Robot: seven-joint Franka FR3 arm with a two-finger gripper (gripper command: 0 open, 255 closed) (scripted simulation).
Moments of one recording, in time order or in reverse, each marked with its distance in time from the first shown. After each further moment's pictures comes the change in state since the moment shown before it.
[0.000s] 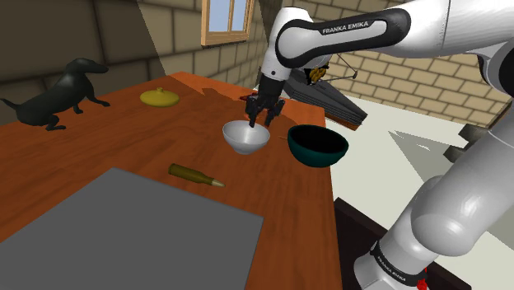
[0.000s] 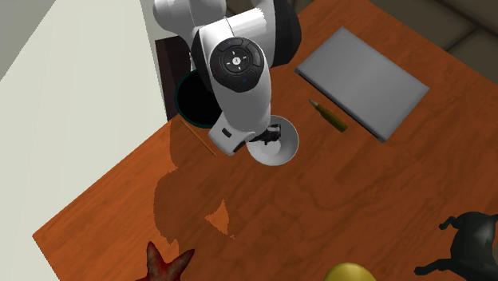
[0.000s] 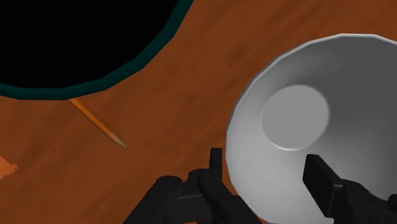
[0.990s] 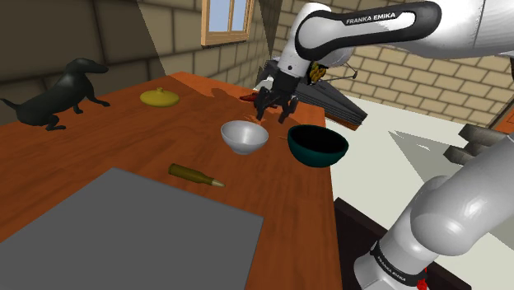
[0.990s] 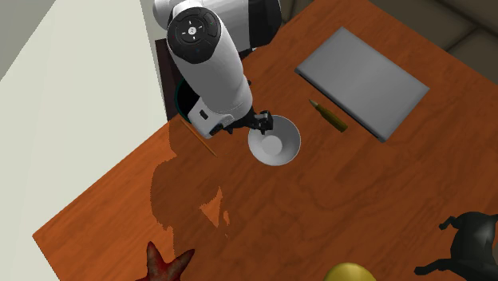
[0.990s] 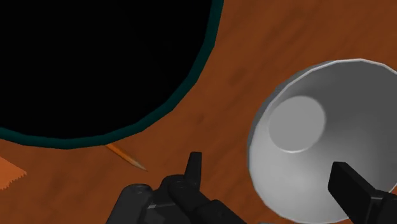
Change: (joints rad) arm -0.019 -0.133 -0.041 -0.102 0.104 0.002 -0.006
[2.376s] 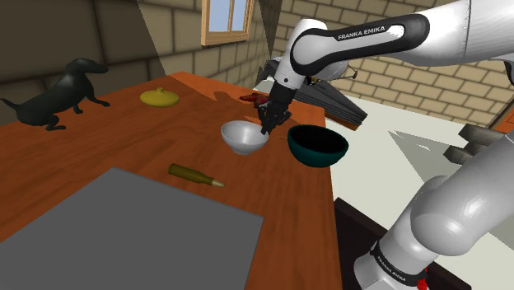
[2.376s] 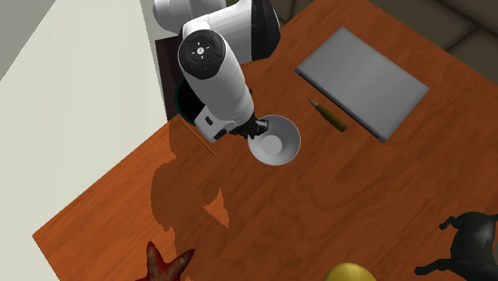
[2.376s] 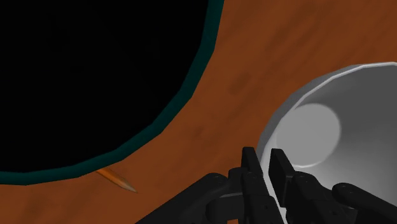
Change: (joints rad) arm 0.006 0.017 0.006 -0.074 0.020 0.095 -0.004
